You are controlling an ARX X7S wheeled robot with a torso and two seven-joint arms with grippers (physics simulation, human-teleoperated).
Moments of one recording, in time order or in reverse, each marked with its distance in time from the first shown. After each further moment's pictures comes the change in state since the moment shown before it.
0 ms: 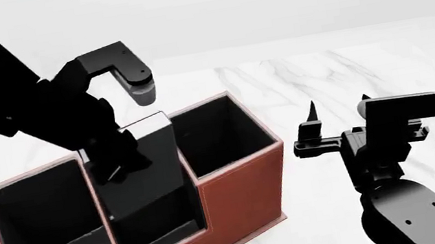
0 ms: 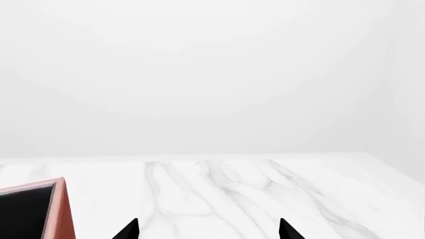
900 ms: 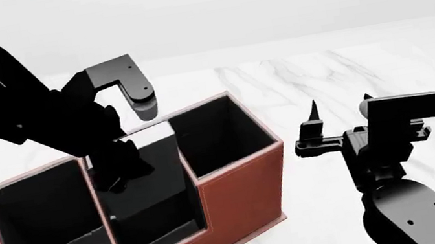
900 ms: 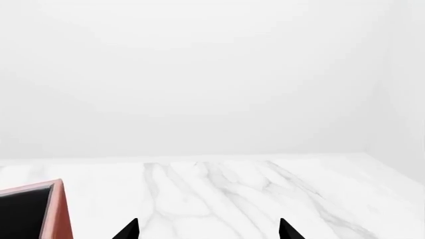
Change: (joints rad) left arm 0.052 -0.019 0.033 0.017 0.085 0.118 0.056; right arm -0.001 0.009 -0.001 -0.003 0.008 -0.005 0.008
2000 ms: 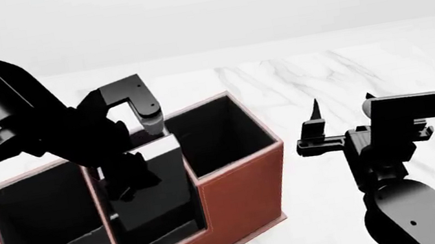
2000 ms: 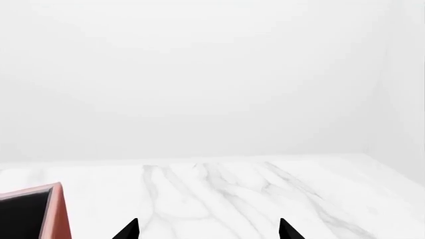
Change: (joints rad) left arm 0.106 0.022 0.015 -0.076 0.039 0.086 0.027; right arm -0.003 0.009 0.002 -0.006 0.012 -0.010 0.008
